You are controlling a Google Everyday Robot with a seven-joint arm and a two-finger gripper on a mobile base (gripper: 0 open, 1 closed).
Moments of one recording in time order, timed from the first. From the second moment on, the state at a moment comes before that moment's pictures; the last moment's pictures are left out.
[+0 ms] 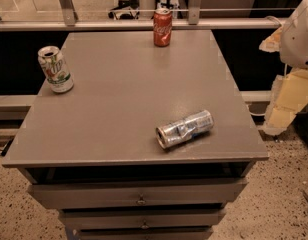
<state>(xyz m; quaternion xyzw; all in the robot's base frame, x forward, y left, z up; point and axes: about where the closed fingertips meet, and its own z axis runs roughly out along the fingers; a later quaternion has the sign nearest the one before) 0.438 -0.216 0.977 -0.60 0.78 -0.04 0.16</state>
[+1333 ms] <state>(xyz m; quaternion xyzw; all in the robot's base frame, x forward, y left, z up) 0.455 -0.166 0.915 -0.66 0.73 0.01 0.16</state>
